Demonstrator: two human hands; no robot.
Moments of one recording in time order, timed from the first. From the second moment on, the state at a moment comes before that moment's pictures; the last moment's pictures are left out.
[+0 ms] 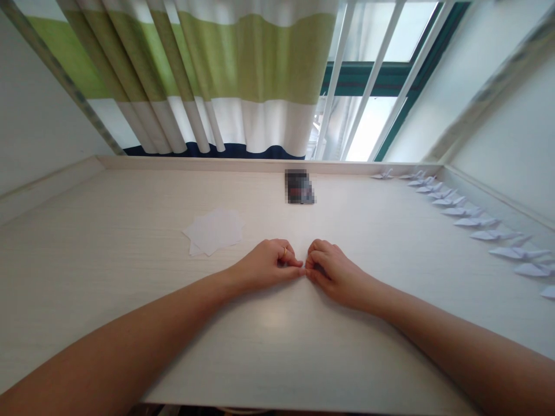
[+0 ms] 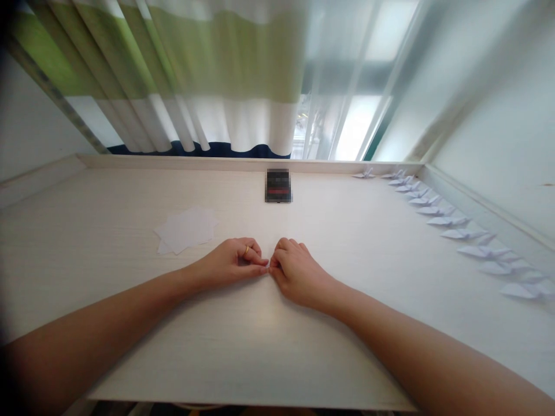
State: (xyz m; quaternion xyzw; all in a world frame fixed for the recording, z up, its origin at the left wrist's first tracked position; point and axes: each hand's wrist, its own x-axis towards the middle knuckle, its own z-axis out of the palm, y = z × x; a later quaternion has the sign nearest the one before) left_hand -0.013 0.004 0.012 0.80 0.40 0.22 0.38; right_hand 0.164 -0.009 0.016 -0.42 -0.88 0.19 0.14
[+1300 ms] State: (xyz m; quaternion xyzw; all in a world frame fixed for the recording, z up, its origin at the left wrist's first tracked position) left_hand -0.010 0.003 0.010 0.81 0.42 0.22 0.35; right_hand 0.169 0.007 0.019 -0.49 -0.75 0.42 0.16
